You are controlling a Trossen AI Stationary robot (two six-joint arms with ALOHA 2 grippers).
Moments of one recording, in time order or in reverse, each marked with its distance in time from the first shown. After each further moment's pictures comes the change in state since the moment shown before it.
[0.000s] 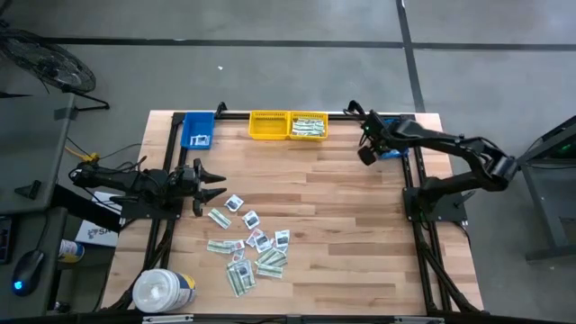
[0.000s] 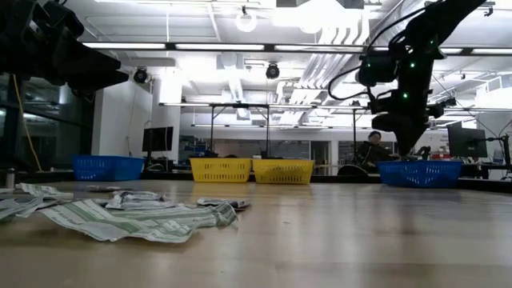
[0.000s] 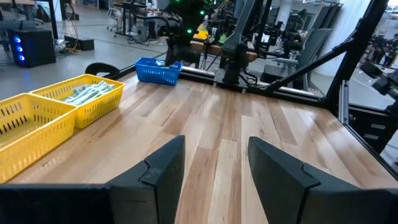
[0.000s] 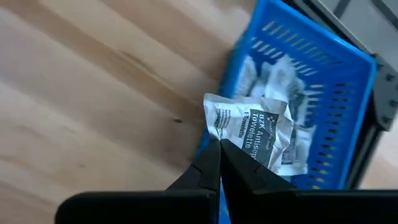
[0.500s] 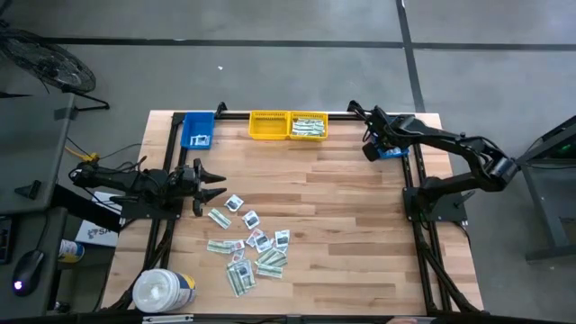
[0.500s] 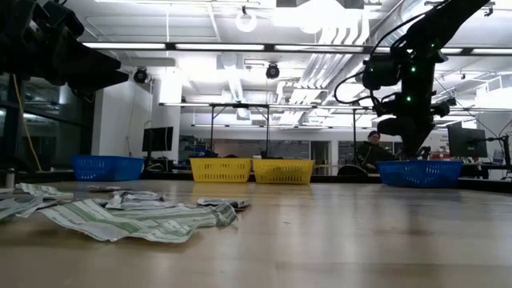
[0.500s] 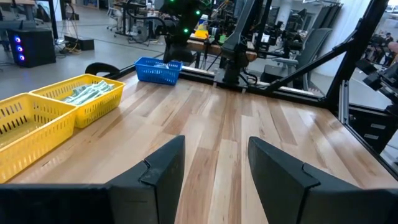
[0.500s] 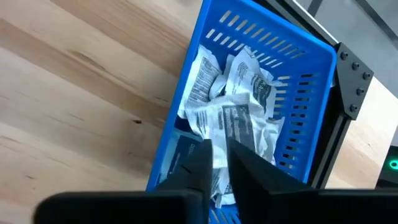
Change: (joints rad) left arm 0.000 0.000 0.000 0.000 0.000 0.000; right arm -0.075 0.005 -0.001 -0.007 0.050 -0.038
